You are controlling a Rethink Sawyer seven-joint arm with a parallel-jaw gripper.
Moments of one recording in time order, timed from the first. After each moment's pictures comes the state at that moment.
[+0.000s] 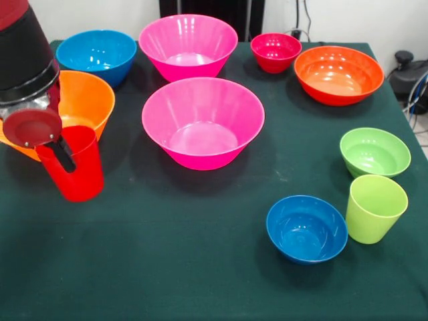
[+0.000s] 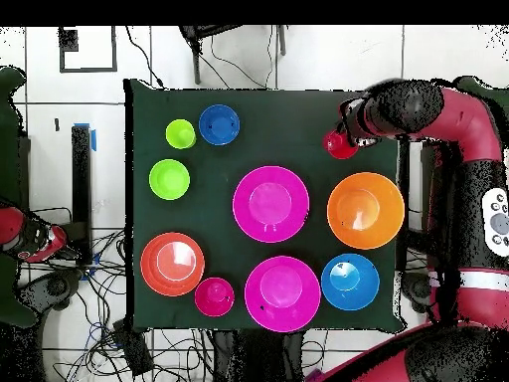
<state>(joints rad) -0.89 -0.29 0.93 0.95 -0.73 1.32 -0.28</state>
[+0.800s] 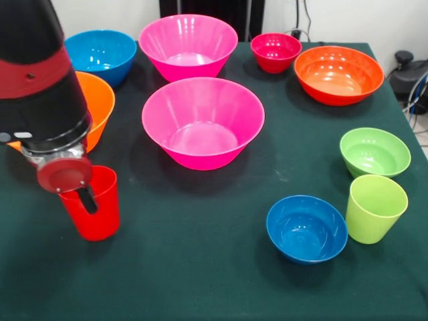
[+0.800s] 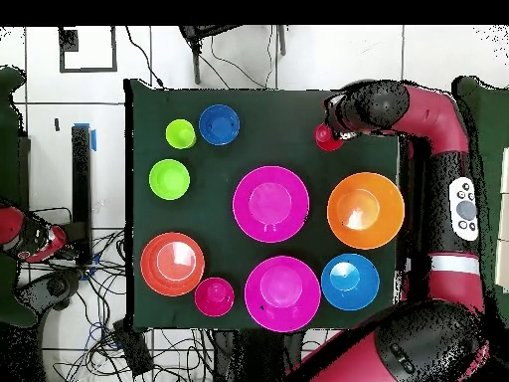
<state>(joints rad) -0.81 -0.22 0.89 0.88 -0.77 1.22 -0.28</state>
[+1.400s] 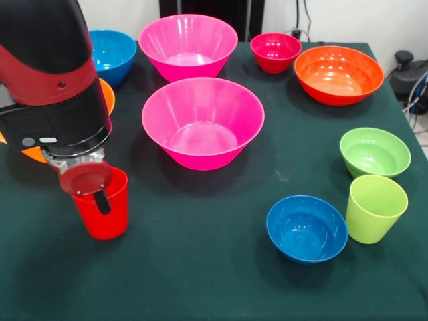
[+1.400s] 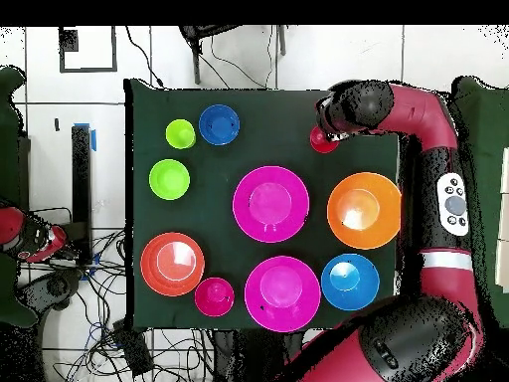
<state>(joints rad) -0.77 -0.23 0.84 0.89 -0.77 1.21 -0.28</state>
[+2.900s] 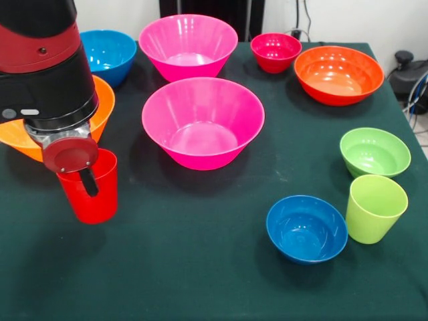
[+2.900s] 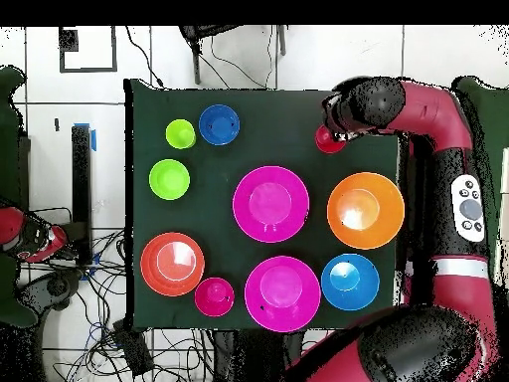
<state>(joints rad) -0.76 -0.30 0.78 0.93 -0.70 1.21 -0.28</state>
